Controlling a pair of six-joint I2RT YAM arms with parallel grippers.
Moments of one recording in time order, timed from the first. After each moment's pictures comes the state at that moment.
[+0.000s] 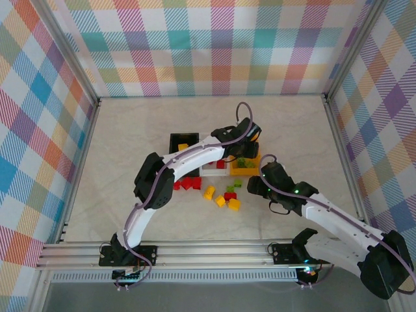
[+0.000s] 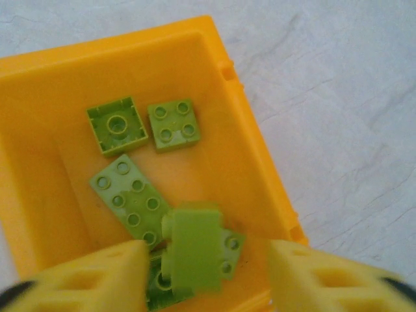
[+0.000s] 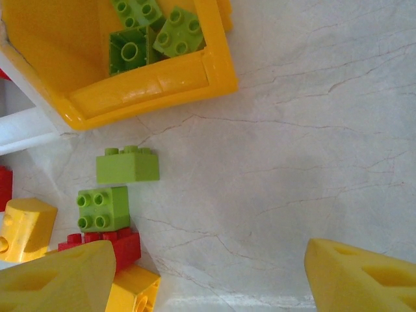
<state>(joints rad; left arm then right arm) -0.89 2.21 1.97 -0.68 -0.14 -0.56 0.65 0.96 0.59 -0.58 0.15 0.80</state>
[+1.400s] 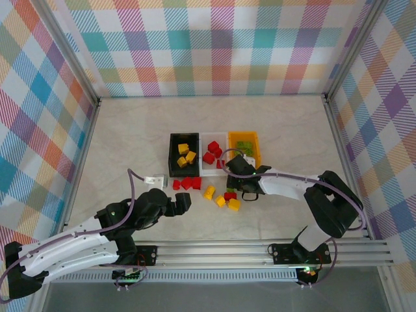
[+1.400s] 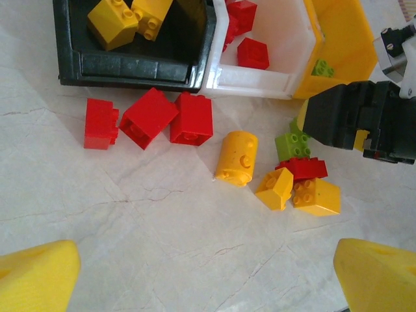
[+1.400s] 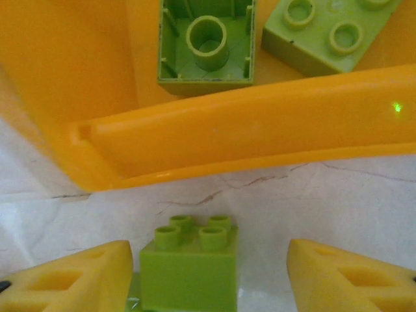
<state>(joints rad) -1.05 0.66 0.56 -0.64 -0.36 -0.92 0.77 1.57 0.81 -0.37 0.23 0.84</state>
